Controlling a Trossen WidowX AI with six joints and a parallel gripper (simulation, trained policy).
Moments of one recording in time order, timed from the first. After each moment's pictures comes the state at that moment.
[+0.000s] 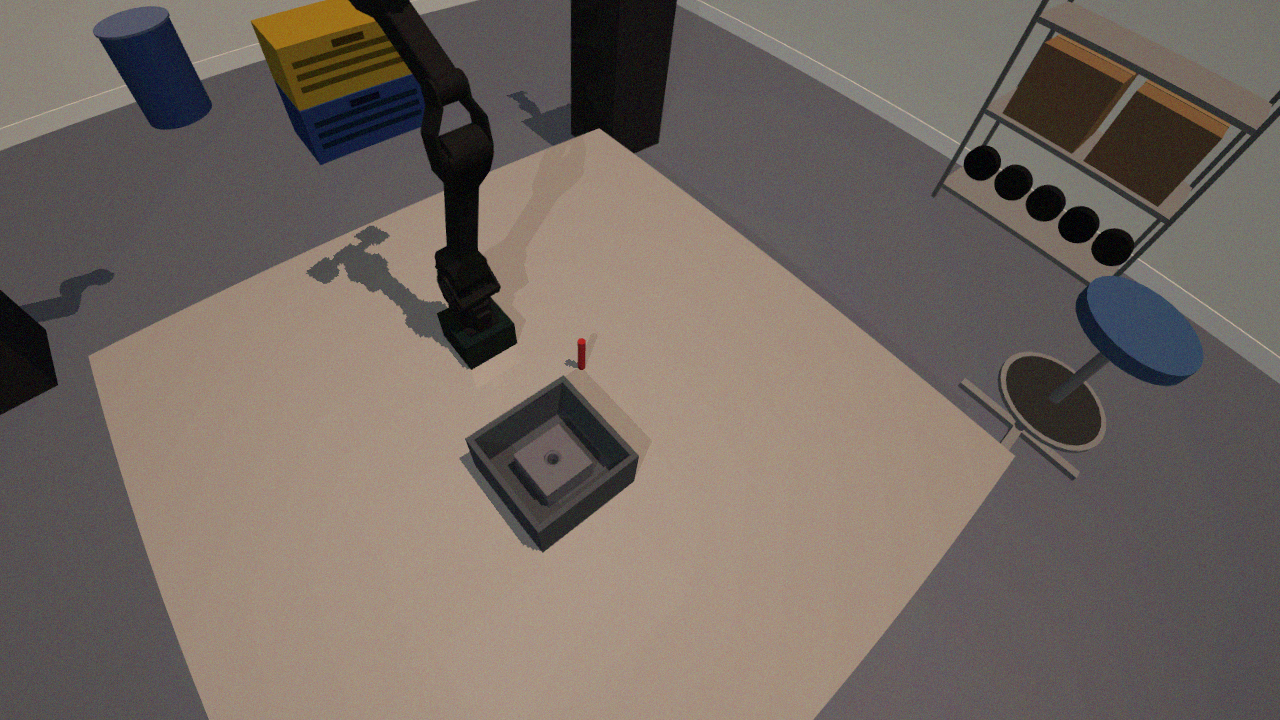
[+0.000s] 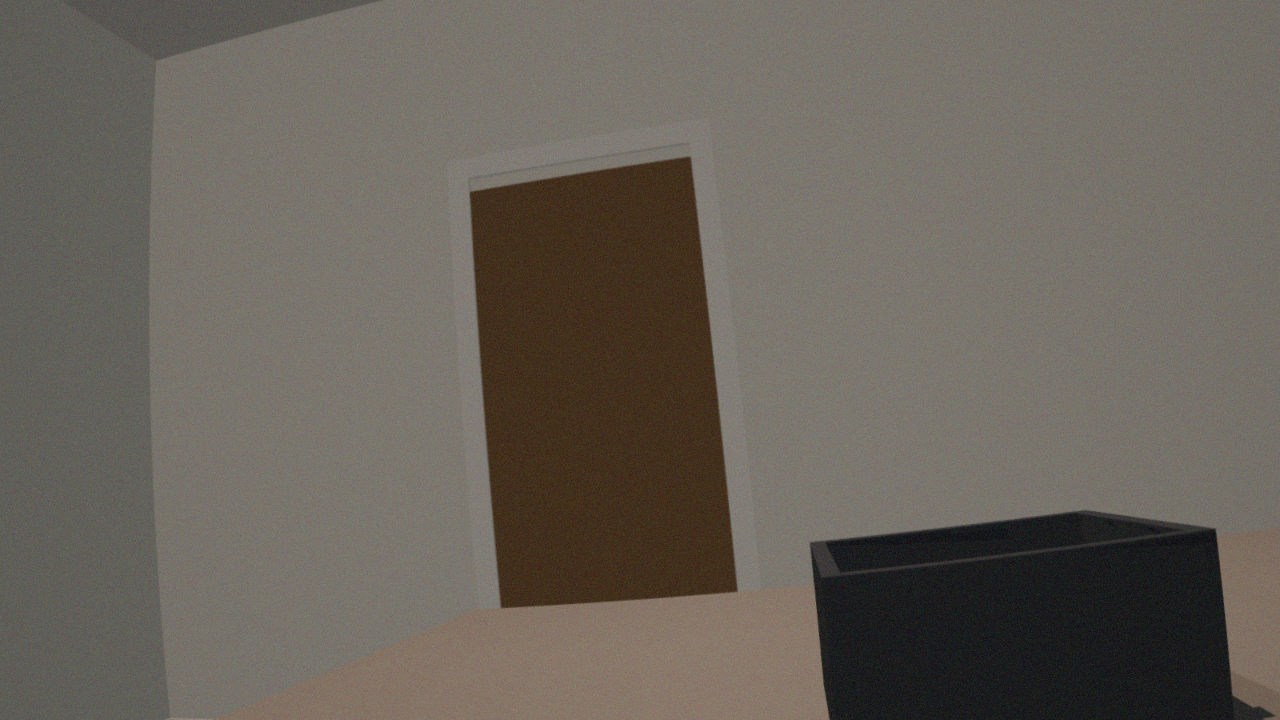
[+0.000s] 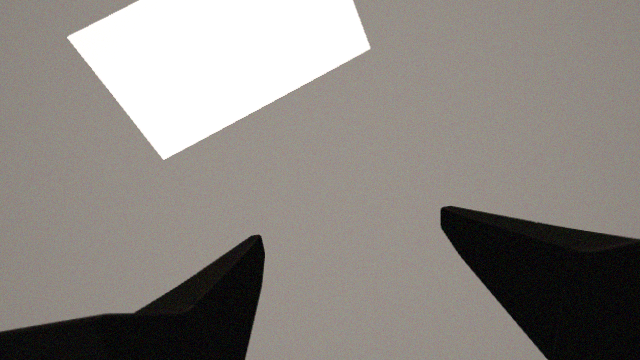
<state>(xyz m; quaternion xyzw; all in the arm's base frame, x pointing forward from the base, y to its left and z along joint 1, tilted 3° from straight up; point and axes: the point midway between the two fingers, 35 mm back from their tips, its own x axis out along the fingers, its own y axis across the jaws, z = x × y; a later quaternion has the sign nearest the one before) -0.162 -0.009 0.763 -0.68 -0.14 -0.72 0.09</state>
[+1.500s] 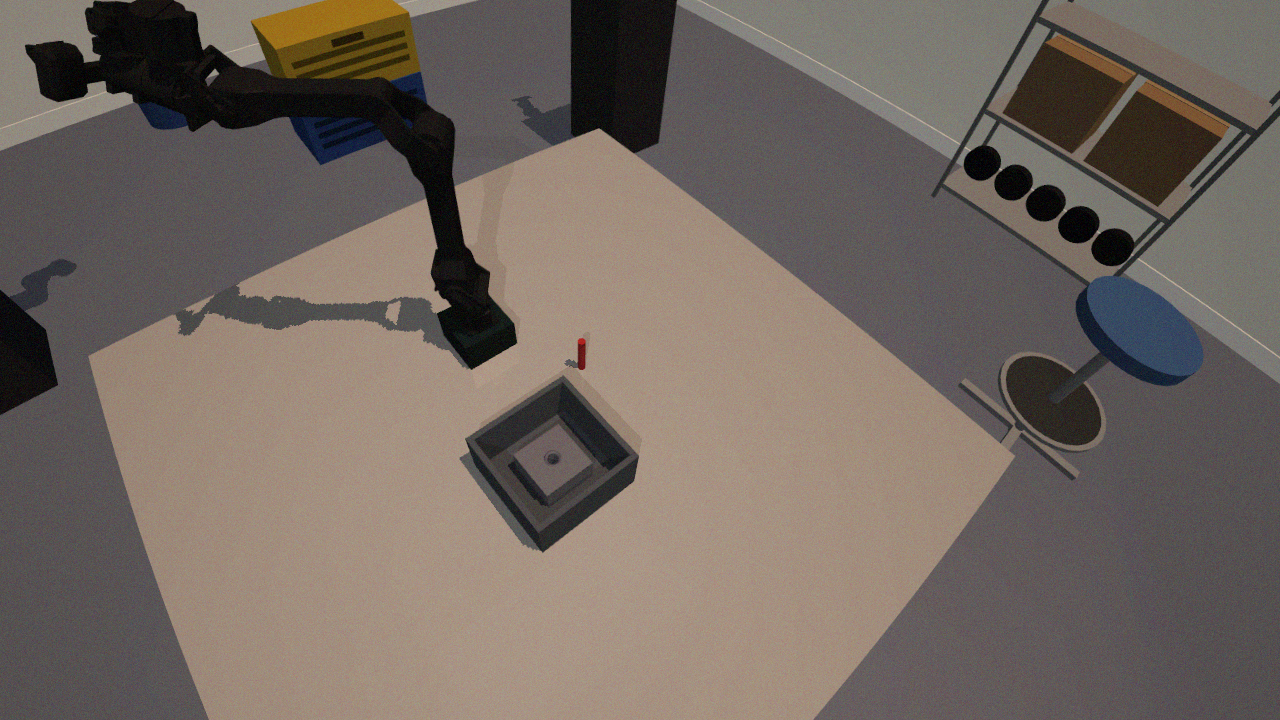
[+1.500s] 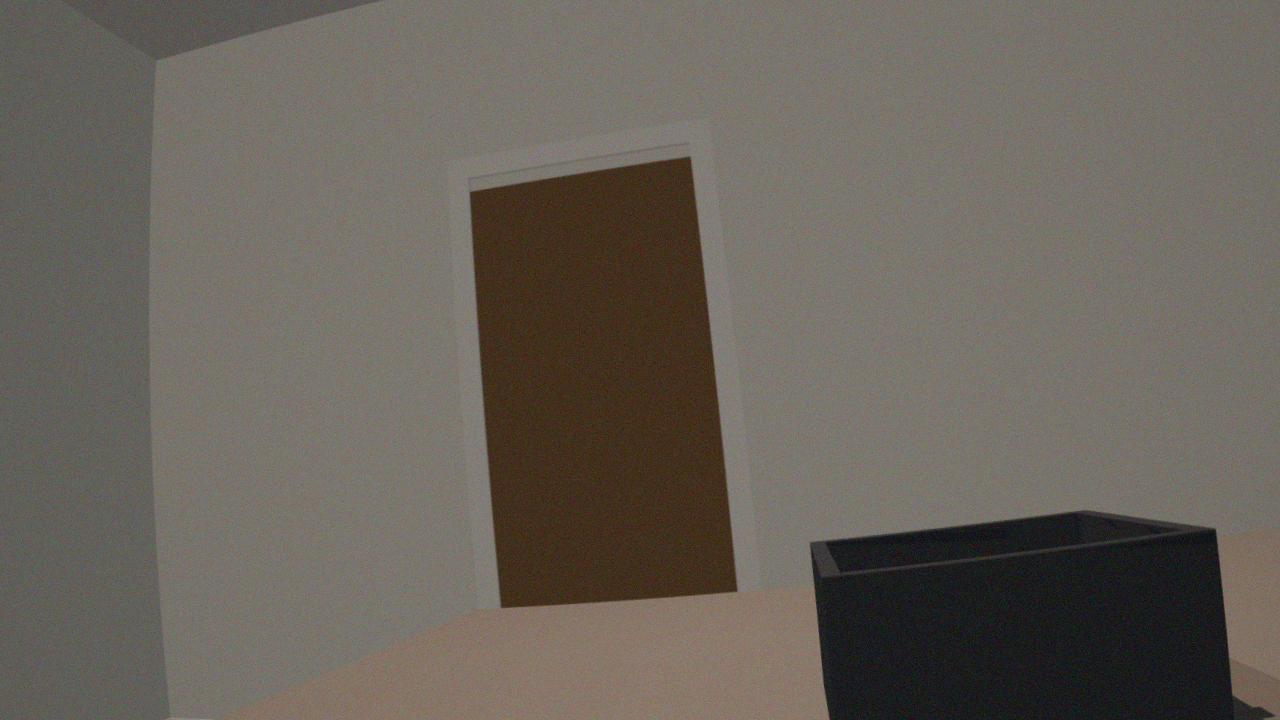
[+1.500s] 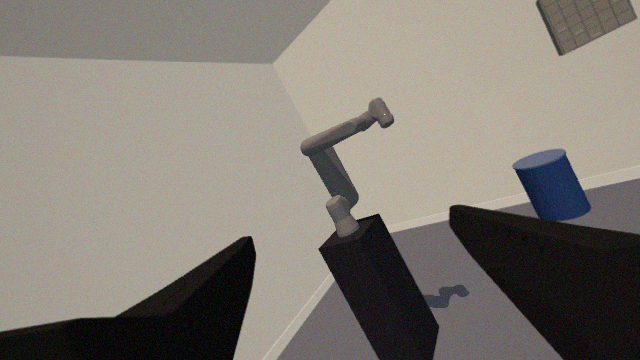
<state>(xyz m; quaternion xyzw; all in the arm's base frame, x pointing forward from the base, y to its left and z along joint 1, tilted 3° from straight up) -0.321 -0.348 0.480 -0.05 -0.19 -0.93 0.31</state>
